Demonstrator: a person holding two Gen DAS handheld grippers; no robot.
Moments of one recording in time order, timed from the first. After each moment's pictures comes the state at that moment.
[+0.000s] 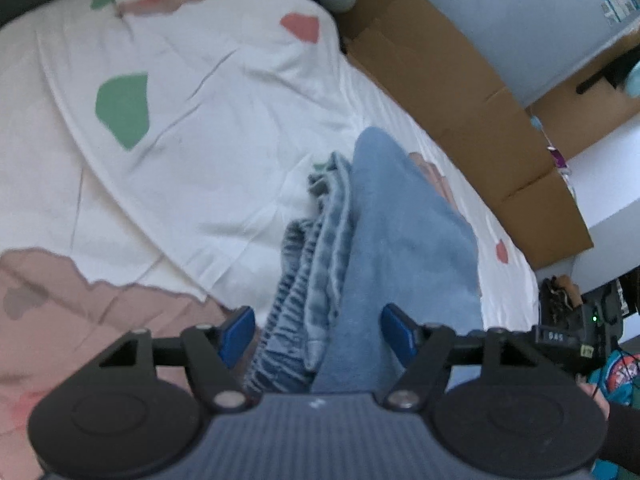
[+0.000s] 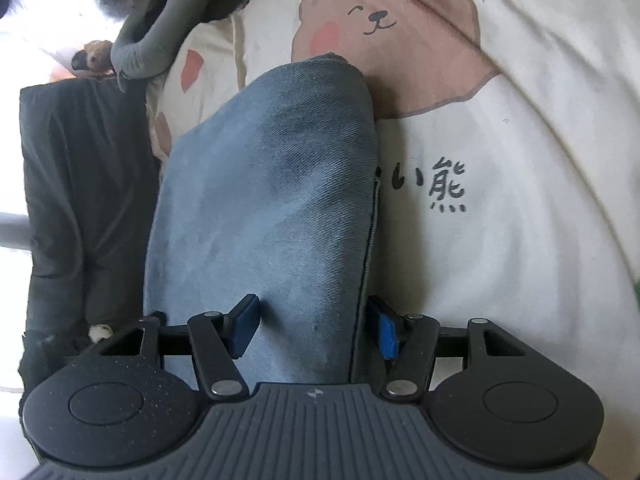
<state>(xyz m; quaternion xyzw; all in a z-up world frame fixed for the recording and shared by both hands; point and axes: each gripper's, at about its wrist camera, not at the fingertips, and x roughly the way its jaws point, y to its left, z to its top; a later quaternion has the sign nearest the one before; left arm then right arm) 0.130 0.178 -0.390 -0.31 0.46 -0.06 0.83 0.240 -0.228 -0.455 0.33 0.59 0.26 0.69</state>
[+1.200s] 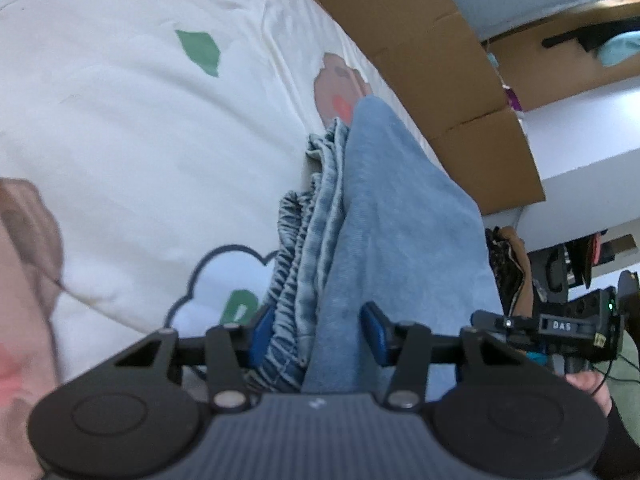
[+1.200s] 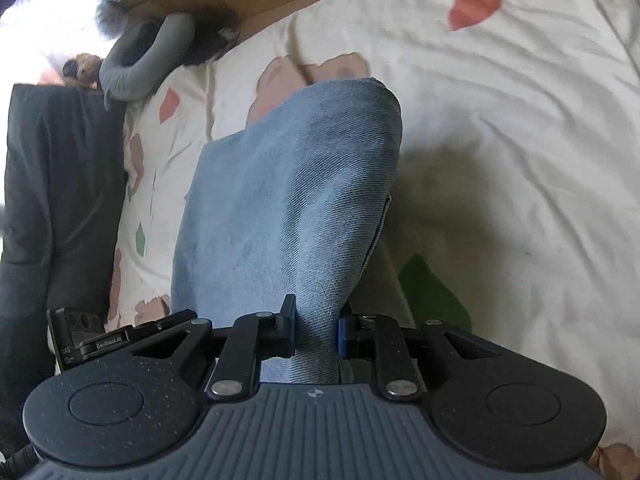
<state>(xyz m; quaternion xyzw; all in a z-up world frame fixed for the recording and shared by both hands) 0.149 0.057 -0.419 -0.35 0.51 -0.16 0.77 0.194 -0.344 -0.376 0.27 0.57 0.19 0.75</state>
